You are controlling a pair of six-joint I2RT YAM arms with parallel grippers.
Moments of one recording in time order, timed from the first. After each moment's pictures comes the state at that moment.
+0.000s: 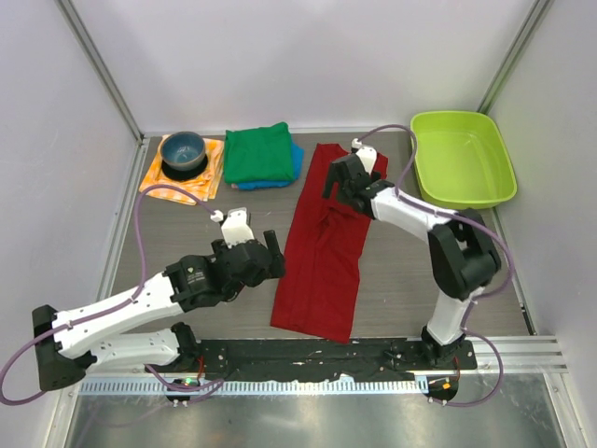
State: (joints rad) left arm -1.12 0.99 0.92 -0.77 -0.63 -1.02; right arm 0.56 1.72 1.21 -0.21 0.41 0.60
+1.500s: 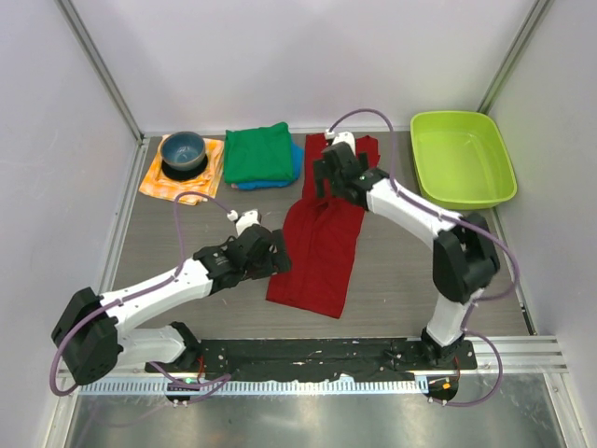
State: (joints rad) left arm -0.84 1.20 0.74 -0.43 -0.26 -0.92; right arm 0.54 1.88 1.49 -0.39 0.41 0.22
